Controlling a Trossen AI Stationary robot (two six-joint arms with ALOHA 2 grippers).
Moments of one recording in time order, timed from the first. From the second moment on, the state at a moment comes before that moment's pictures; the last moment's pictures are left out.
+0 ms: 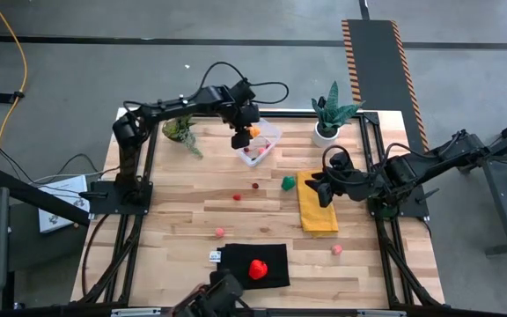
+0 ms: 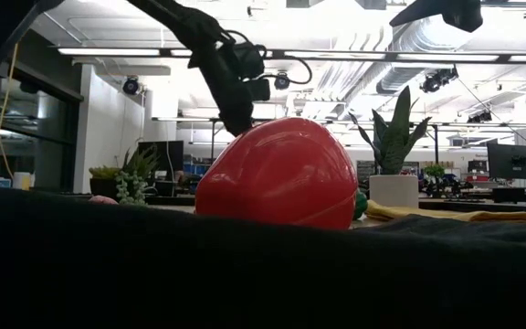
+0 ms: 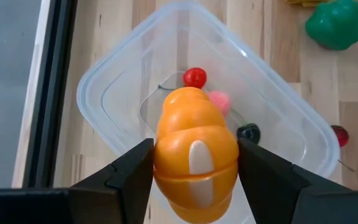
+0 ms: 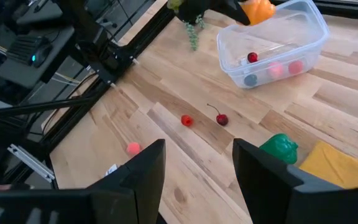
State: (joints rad) left arm 0.68 1.96 1.64 -0.80 0.22 0.46; right arm 0.38 1.04 1.03 -0.68 0.59 1.05
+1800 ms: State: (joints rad) left arm 0.65 1.97 2.16 -1.47 0.53 0.37; right arm 0.43 1.04 1.03 -0.72 0.59 1.02
